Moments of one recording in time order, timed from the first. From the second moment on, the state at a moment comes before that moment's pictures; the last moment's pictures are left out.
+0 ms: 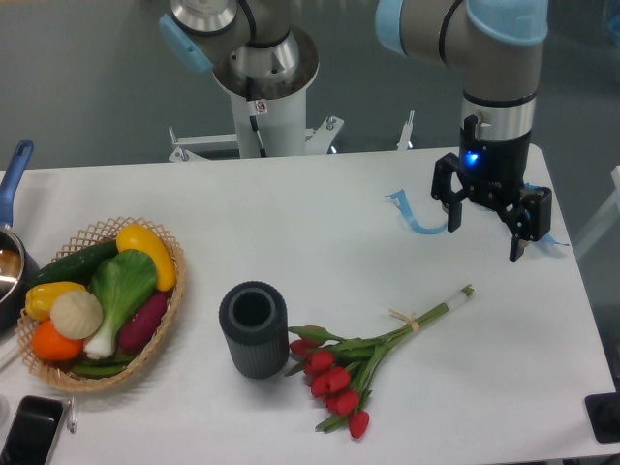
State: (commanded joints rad) arm 2.75 -1.79 -1.56 -0.96 1.36 1.52
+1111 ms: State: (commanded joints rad) arm 2.65 -1.92 -1.70 -0.79 1.34 1.32
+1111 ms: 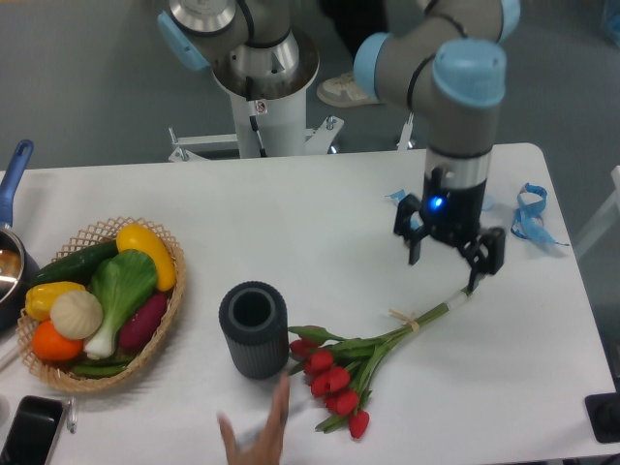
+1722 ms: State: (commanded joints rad) arm 2.63 -2.06 -1.68 -0.75 1.34 1.32
